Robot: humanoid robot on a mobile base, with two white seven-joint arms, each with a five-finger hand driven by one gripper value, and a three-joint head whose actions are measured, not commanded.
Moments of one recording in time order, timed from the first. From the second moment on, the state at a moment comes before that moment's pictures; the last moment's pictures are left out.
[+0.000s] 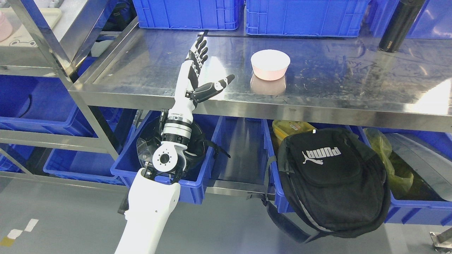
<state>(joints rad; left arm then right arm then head) -0.27 0.00 -0.25 -1.58 0.11 -0.08 0.12 0.00 0.00 0.05 0.00 0.05 -0.08 -0.03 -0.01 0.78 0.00</state>
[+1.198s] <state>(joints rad) -0.48 0.21 -0.21 -1.60 -0.63 -0.11 -0.55 0.00 0.00 0.05 0.00 0.05 -0.08 -0.03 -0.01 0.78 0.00</state>
